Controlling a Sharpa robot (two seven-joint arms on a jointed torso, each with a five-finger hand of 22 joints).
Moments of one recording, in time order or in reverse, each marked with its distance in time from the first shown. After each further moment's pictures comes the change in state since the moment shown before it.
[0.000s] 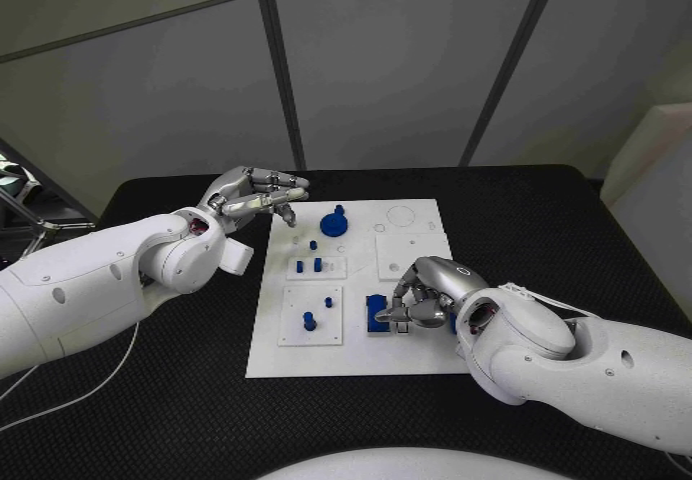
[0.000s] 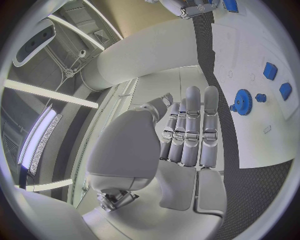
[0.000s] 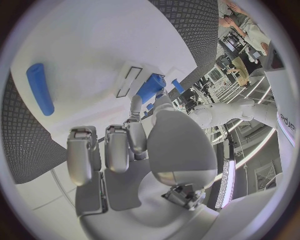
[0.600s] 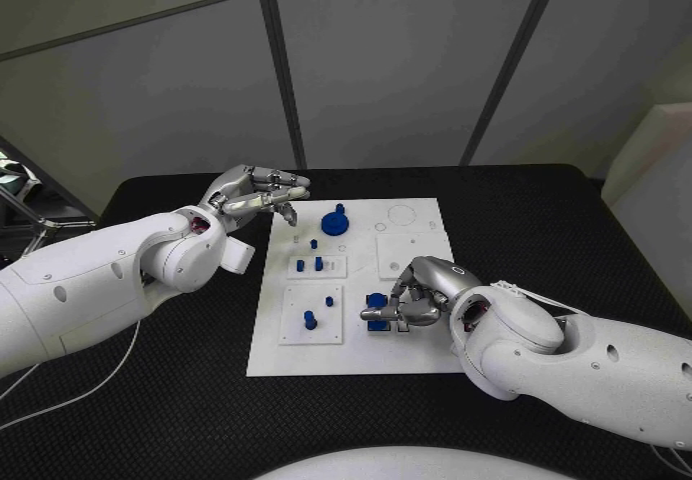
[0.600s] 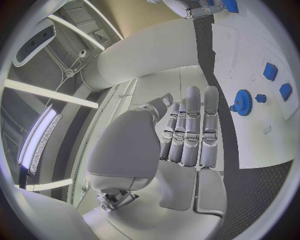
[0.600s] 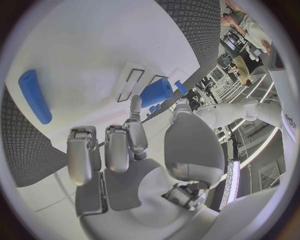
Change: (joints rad) left arm 0.000 0.001 0.000 0.001 0.000 0.000 0.000; left_hand 0.000 0.000 0.000 0.000 0.000 0.000 0.000 0.004 -0.001 0.000 0.000 0.000 -0.001 0.000 0.000 0.004 0.001 0.000 0.000 0.000 0.000 0.001; right arm 0.000 0.036 0.000 -0.035 0.021 0.008 -0.024; right_hand -0.307 -0.103 -0.088 0.072 -0.004 -0.007 0.000 0.012 -0.046 -0.004 0.004 0.000 -0.008 0.000 0.000 0.000 0.000 0.000 0.000 0.000 0.000 0.000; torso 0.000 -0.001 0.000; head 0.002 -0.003
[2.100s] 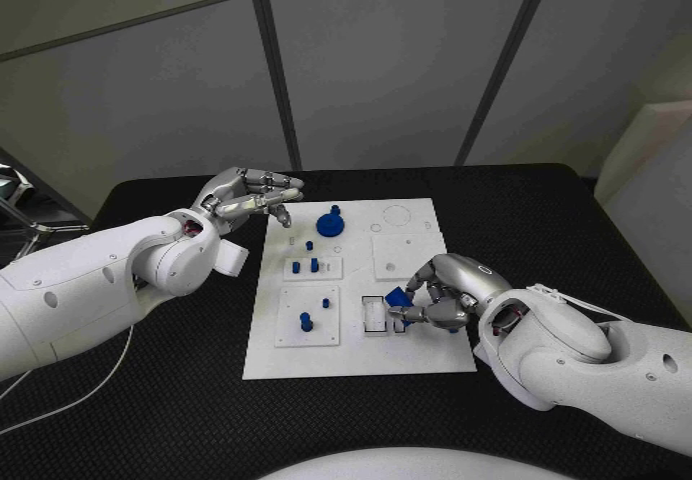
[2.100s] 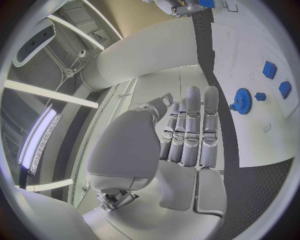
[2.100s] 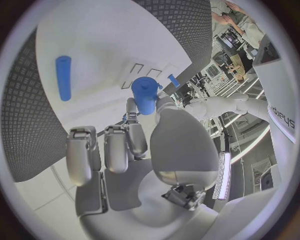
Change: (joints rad) left arm 0.000 0.000 0.000 -0.003 0.000 -0.001 0.000; left_hand 0.000 0.000 0.003 -0.003 0.000 0.000 0.000 0.000 0.000 0.000 0.000 0.000 -0.001 0.000 0.000 0.000 0.000 0.000 0.000 0.000 0.004 0.001; right arm -0.001 -0.148 -0.001 0.105 0.019 -0.067 0.106; right_hand 0.299 0.123 0.197 -0.012 0.241 -0.058 0.028 0.003 -0.165 0.007 0.014 0.032 0.017 0.000 0.015 0.008 0.000 0.000 0.004 0.011 0.000 0.000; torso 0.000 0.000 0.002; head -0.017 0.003
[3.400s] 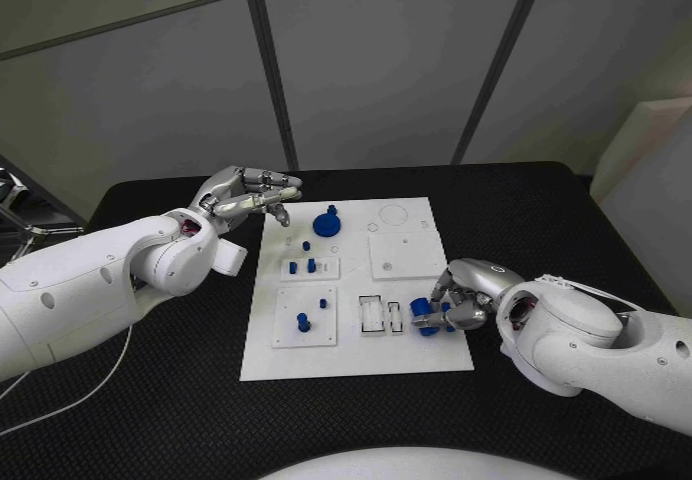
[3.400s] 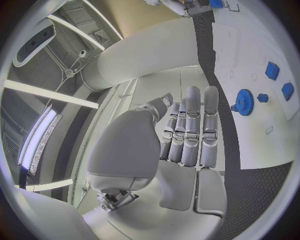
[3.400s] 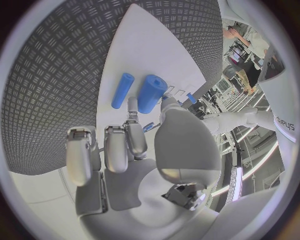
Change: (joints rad) left arm 0.004 0.007 0.000 -0.003 0.000 -0.001 0.001; left_hand 0.000 0.000 0.000 0.000 0.000 0.000 0.000 0.000 -0.001 0.000 0.000 0.000 -0.001 0.000 0.000 0.000 0.001 0.000 0.000 0.000 0.000 0.002; right arm 0.016 -0.059 -0.001 -0.049 -0.002 0.192 -0.030; right_hand -0.107 -0.083 -0.036 0.008 -0.186 0.008 0.008 -0.003 -0.088 -0.004 0.011 0.000 -0.007 0.000 0.007 -0.006 0.000 0.000 -0.004 0.004 0.000 0.000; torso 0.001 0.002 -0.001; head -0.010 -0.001
